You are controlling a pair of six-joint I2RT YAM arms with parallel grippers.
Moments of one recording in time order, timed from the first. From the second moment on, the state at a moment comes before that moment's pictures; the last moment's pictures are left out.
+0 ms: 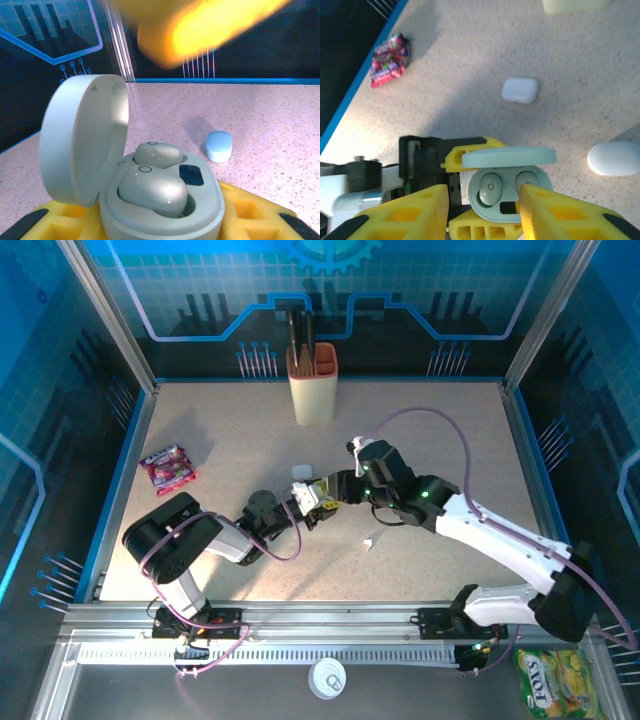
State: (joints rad) left arm -0.66 1.70 0.41 1.29 0.34 0.18; right arm 0.81 1.24 1.06 -0.46 0.05 0.56
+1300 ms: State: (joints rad) left arm -0.67 1.60 0.40 1.28 0.30 -0.01; right arm 0.49 1.18 0.84 -0.26 -0.43 0.65
